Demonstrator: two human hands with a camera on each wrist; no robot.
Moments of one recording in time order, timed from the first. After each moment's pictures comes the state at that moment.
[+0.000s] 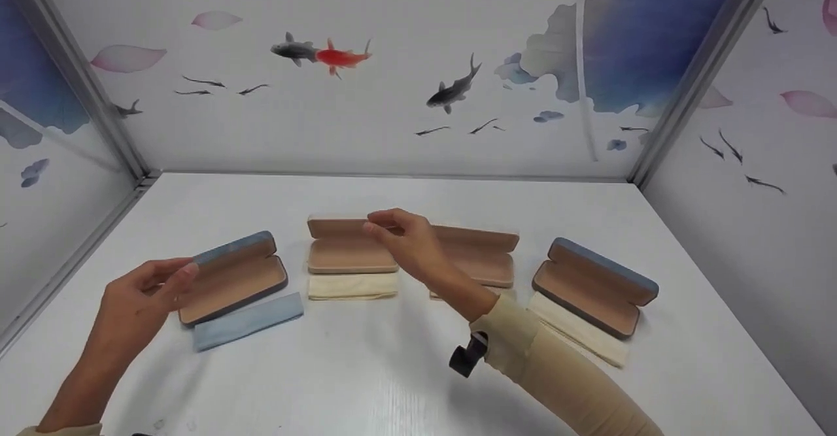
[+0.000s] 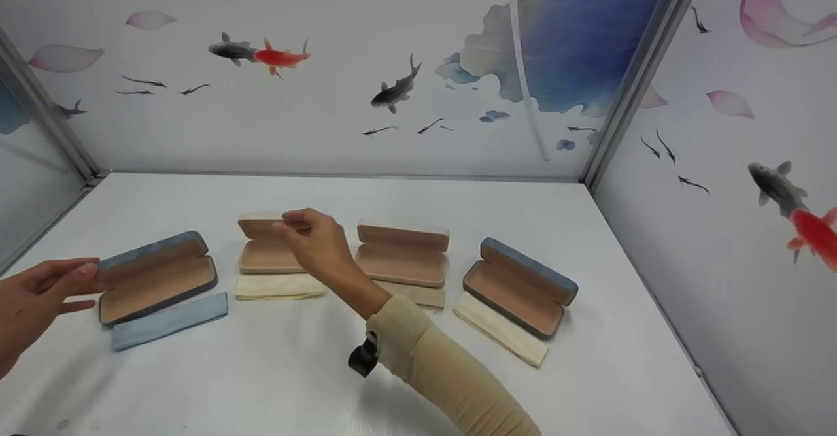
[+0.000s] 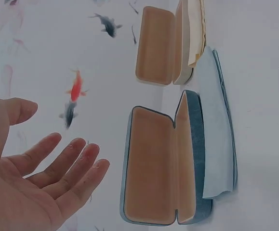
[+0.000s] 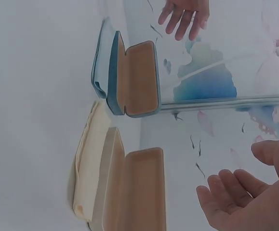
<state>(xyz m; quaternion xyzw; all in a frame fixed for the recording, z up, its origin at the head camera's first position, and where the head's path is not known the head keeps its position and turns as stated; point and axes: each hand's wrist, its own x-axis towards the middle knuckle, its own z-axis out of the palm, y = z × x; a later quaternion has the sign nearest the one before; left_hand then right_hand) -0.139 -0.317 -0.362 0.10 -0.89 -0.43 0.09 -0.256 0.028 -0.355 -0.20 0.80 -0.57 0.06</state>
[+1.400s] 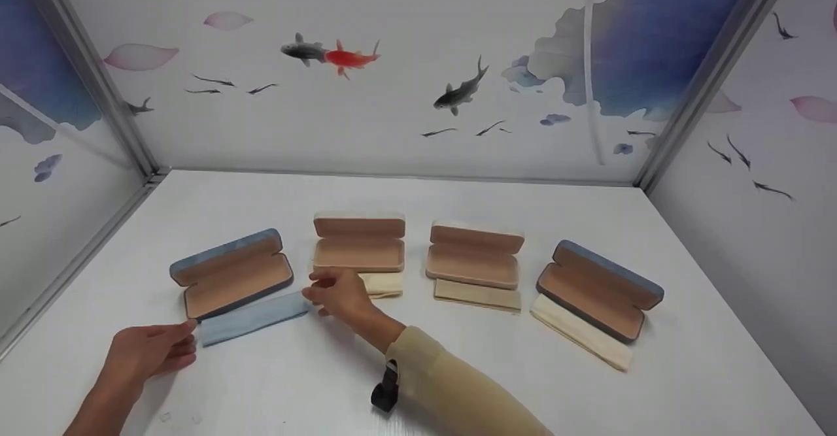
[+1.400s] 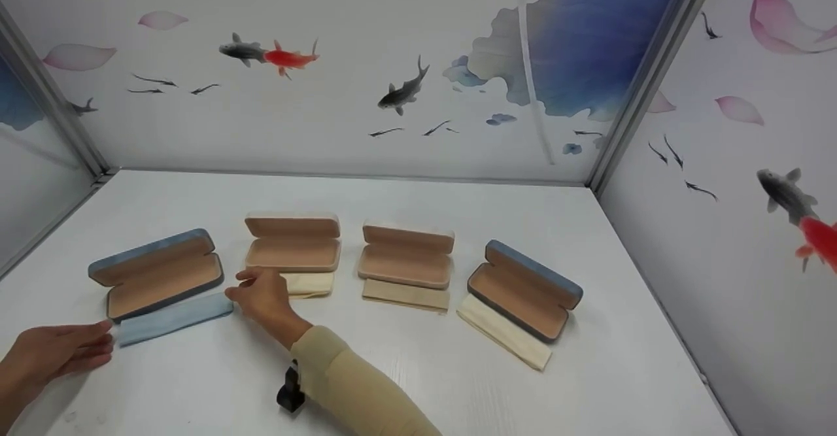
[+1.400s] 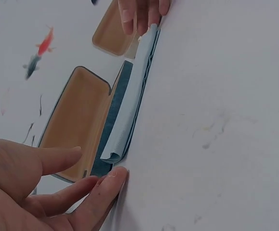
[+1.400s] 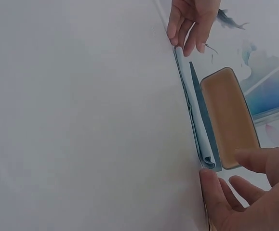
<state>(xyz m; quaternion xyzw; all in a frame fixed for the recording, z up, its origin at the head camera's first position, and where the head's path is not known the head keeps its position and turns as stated) -0.140 -0.360 -0.437 0.32 -0.77 -0.54 -0.08 -0.244 -0.084 -0.446 -0.09 0.76 -0.62 0.19</state>
